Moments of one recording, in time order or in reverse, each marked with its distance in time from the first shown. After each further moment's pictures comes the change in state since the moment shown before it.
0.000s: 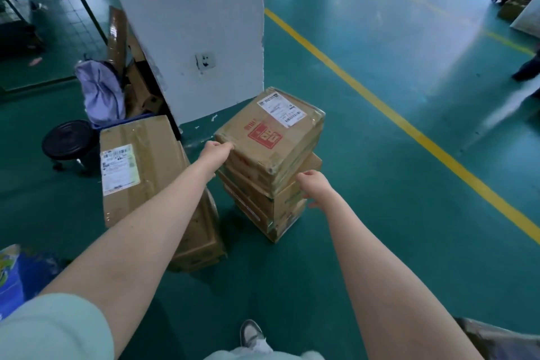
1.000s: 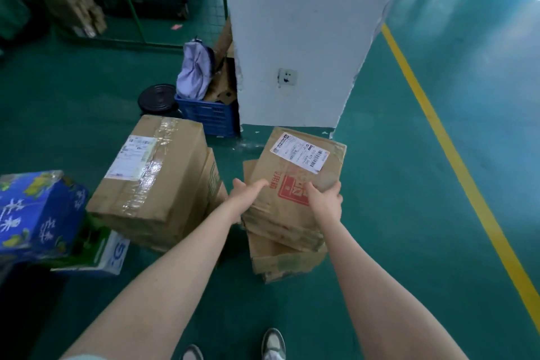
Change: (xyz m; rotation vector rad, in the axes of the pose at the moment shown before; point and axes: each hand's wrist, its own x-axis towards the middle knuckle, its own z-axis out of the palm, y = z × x) left_hand 0.068 0.047 0.082 -0.332 0.189 -0.324; right_hand 0.160 -0.100 -0.045 -0.118 -0.041 -0.170
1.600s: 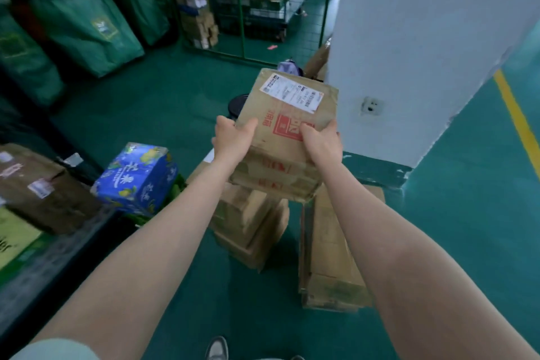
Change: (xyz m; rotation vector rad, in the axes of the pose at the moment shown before) left_hand -0.067 0.022 -0.168 -0.210 0.700 0.383; right_hand -0.076 -0.157 0.098 -0.061 -0.246 -0.489
